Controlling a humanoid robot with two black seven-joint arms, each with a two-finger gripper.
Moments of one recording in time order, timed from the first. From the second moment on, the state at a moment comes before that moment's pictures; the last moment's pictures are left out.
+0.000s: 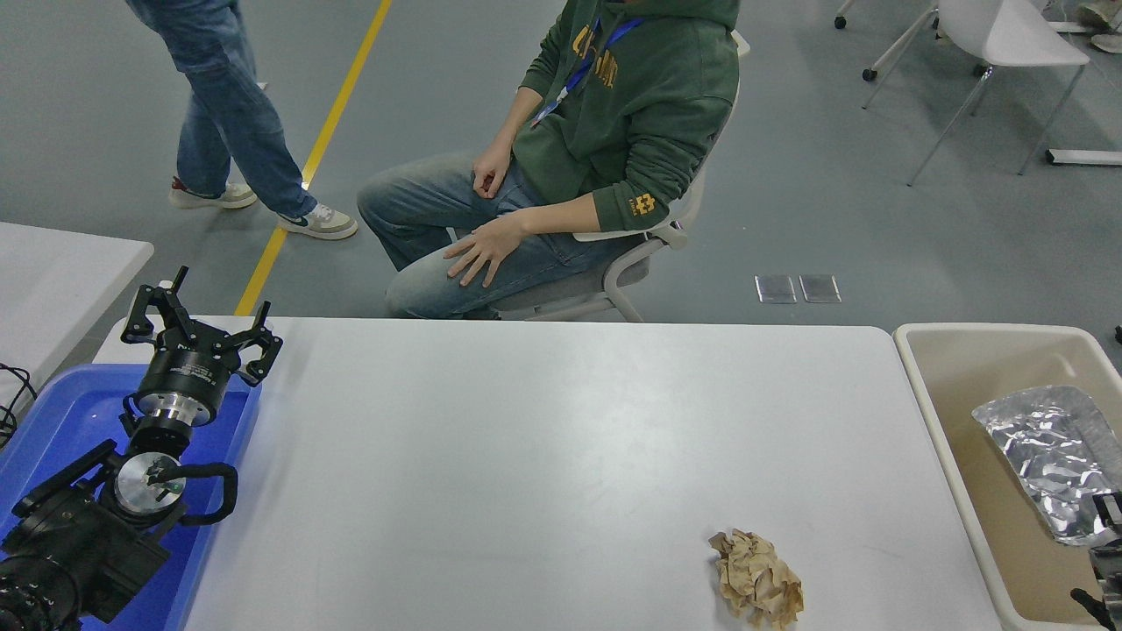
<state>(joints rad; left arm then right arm) -0.55 0.37 -0.86 -0.44 -0.20 -0.59 -0.44 0.54 -0.30 0.05 -0.07 -0.17 -0.18 0.08</state>
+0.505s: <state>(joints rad) -0.55 0.37 -0.86 -0.44 -0.20 -0.59 -0.44 0.56 -0.28 0.04 -0.07 -0.17 -0.19 0.08</state>
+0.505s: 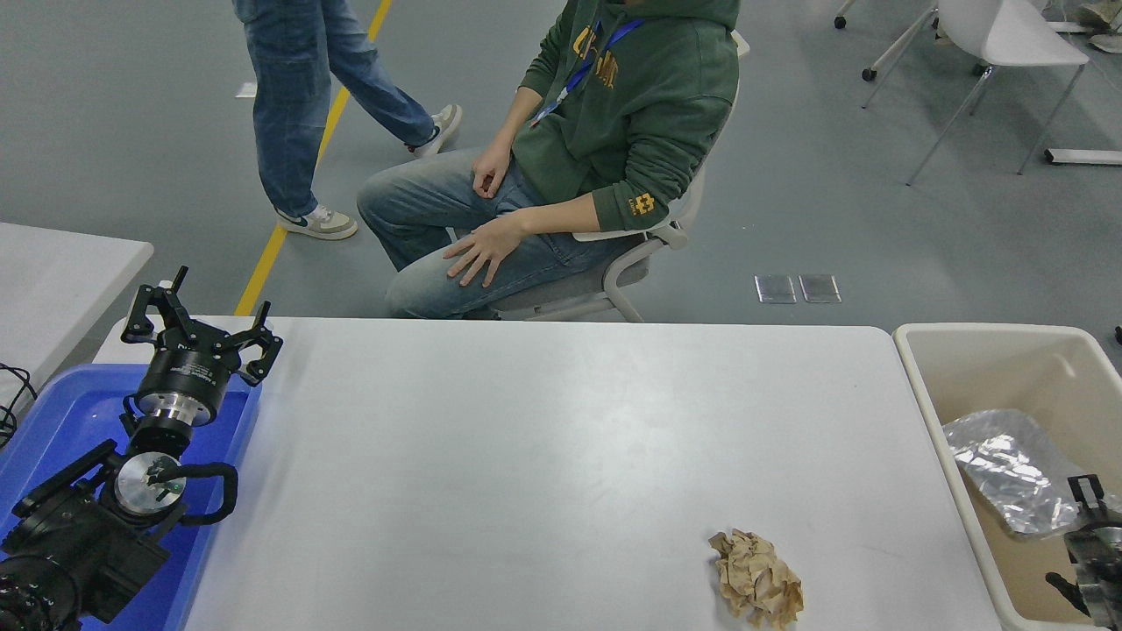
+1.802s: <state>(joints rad) -0.55 0.37 -0.86 -0.44 -0.20 -0.59 -0.44 0.65 -0.53 0.33 0.28 -0.16 -0.10 0.08</state>
